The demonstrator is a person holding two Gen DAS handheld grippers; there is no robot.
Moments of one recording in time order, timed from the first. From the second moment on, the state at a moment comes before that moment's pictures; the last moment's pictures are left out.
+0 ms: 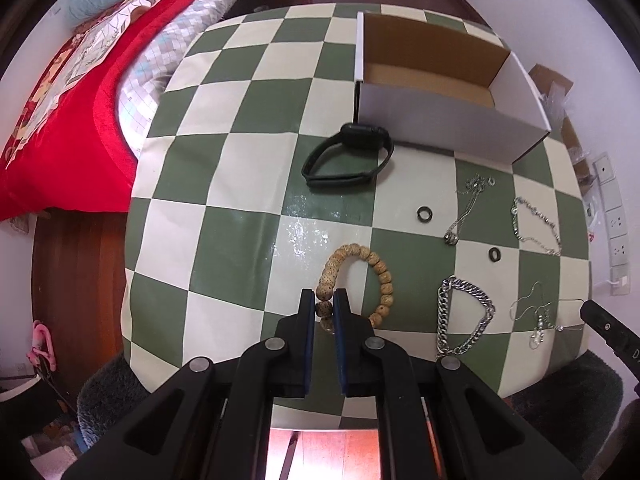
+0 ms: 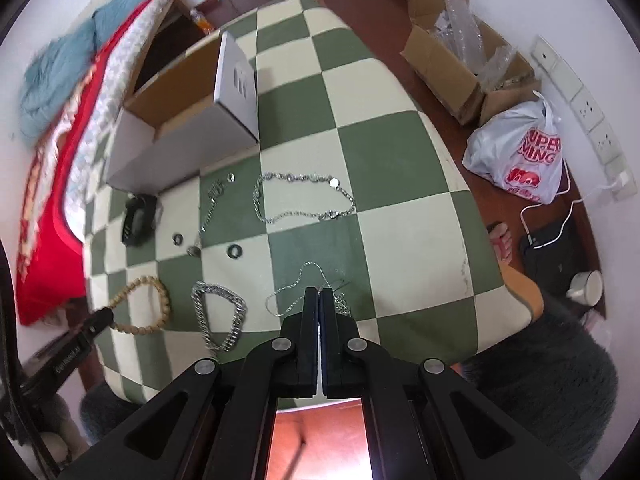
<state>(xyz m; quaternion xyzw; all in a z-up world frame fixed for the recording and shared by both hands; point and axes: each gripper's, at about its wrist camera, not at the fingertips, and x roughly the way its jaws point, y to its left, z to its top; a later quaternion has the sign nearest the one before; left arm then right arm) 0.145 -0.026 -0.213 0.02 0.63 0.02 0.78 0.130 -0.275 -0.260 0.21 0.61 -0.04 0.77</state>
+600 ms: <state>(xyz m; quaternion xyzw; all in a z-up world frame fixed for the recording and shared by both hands) 0.174 -0.023 -0.142 -0.01 0.58 0.00 0.81 0.150 -0.258 -0.153 0.20 0.54 0.01 0.82</state>
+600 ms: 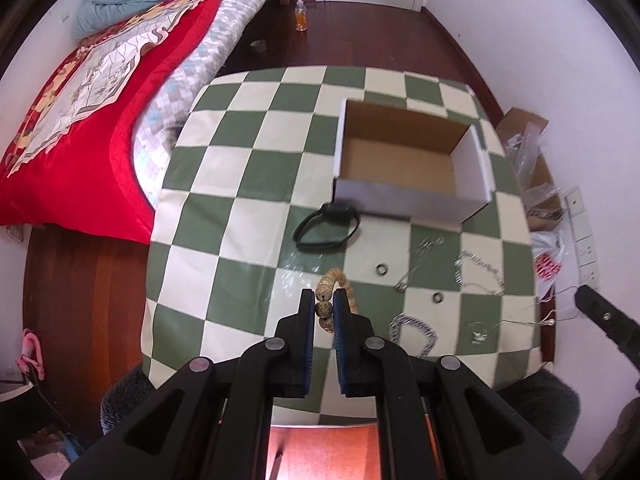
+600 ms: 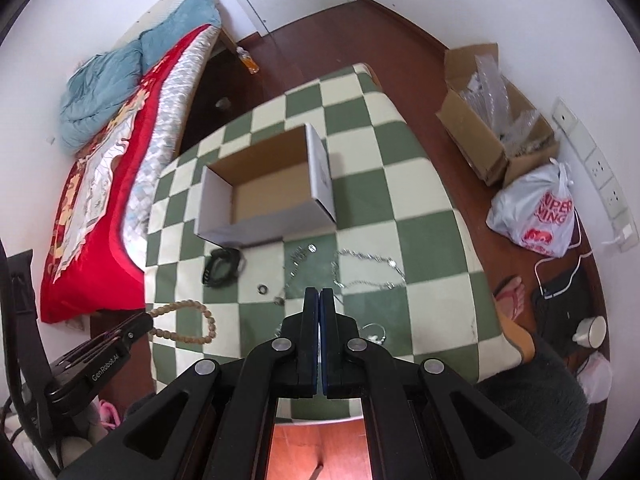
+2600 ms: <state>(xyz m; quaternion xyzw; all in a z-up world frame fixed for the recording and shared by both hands) 0.409 -0.046 -0.183 0.01 0.63 -0.01 0.78 0.394 -0.211 -0.242 0.08 0.67 0.01 0.74</state>
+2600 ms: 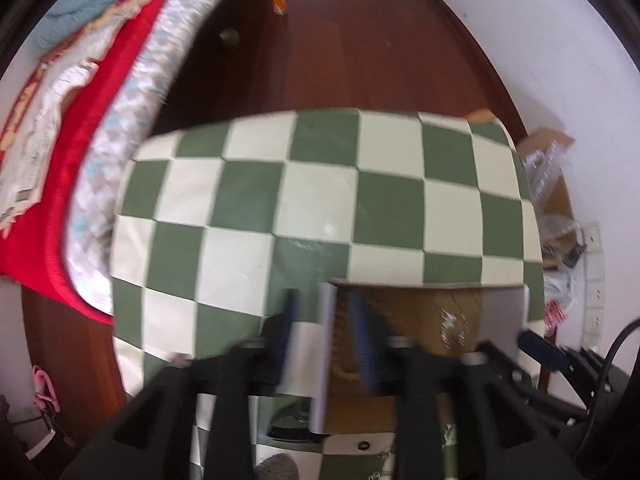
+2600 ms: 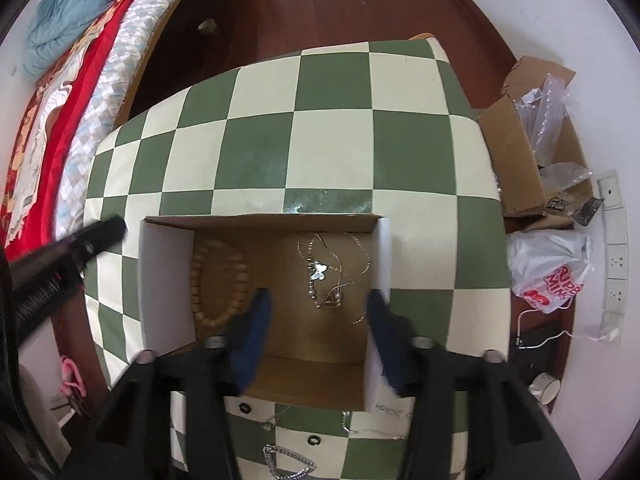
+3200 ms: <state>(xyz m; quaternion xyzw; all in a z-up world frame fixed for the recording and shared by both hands) 0.323 -0.009 -0.152 0.04 0.51 0.06 0.85 0.315 -0.203 -0.215 0.02 0.61 -0.05 0.79</state>
